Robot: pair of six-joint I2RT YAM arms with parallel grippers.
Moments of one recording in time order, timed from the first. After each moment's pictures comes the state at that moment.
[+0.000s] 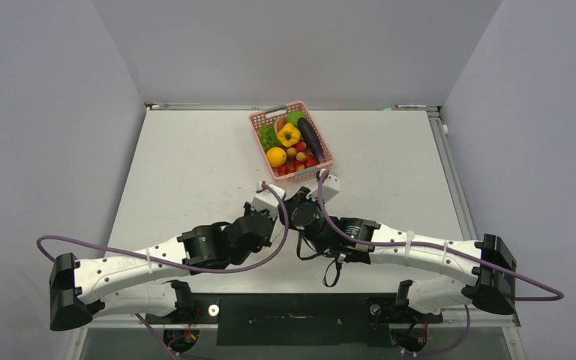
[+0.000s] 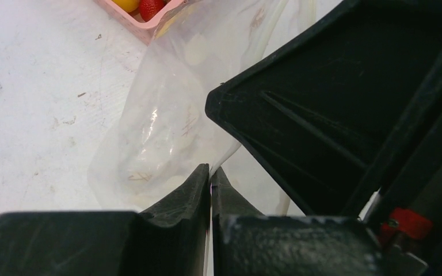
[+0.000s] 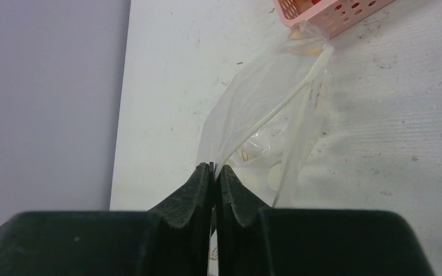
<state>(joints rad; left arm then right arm) -1.22 1.04 0.85 -0.43 -0.65 -0.40 1.20 1.27 0.97 -0.22 0.67 1.14</state>
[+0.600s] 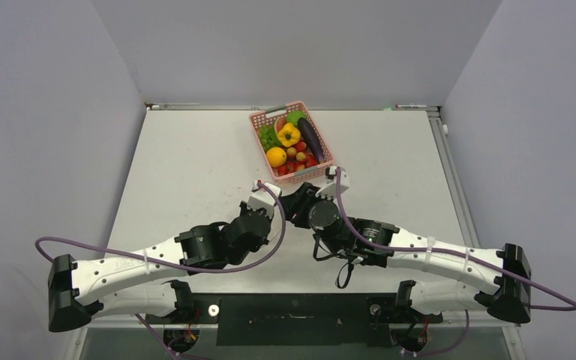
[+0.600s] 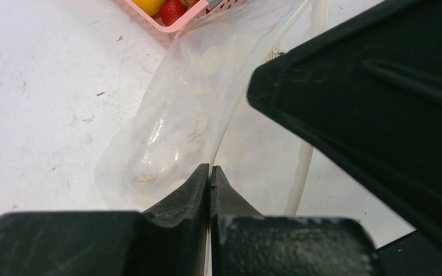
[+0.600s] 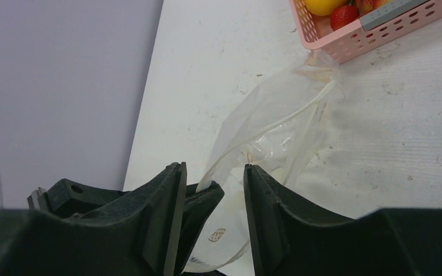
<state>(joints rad) -1.22 1.04 0.85 -0.44 -0.70 -0.39 1.20 1.17 0.93 -0.17 0.63 1.02</state>
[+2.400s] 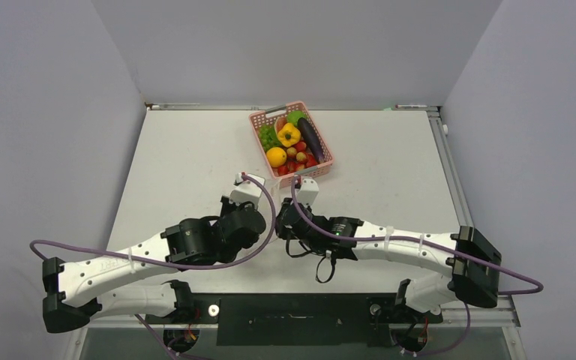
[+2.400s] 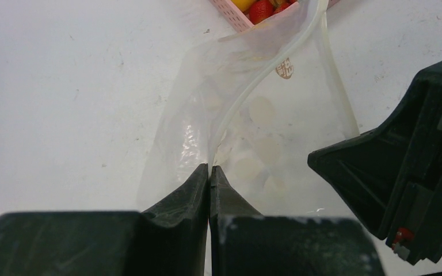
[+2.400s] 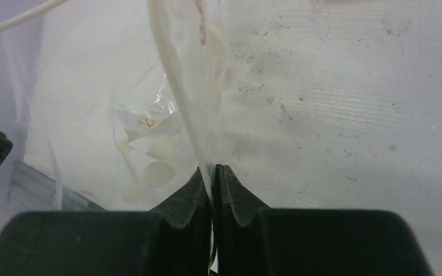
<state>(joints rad) -1.22 1.02 1.00 -0.76 -0.90 -0.48 1.18 1.39 0.94 -0.21 0.44 0.94</state>
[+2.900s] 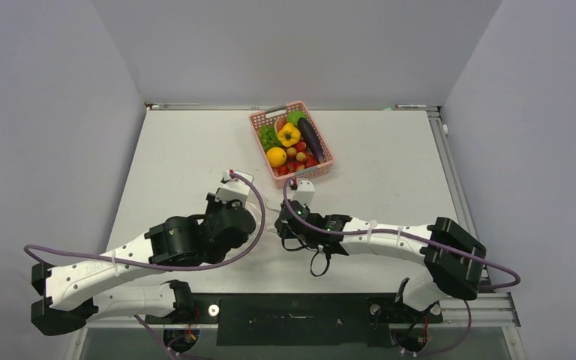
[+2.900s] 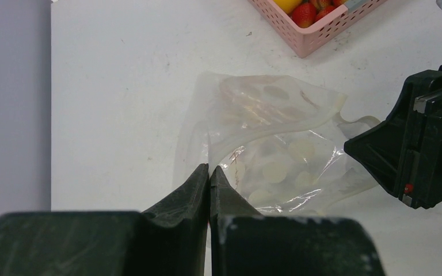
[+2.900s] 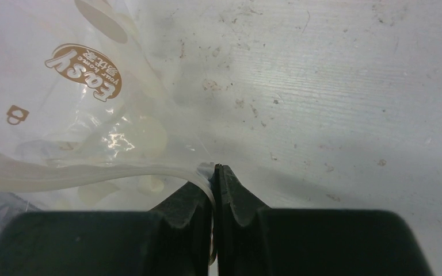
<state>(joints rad) -1.22 0.97 1.08 -0.94 -0.99 -0.46 1.10 1.49 0.89 -0.13 0.38 0.89</state>
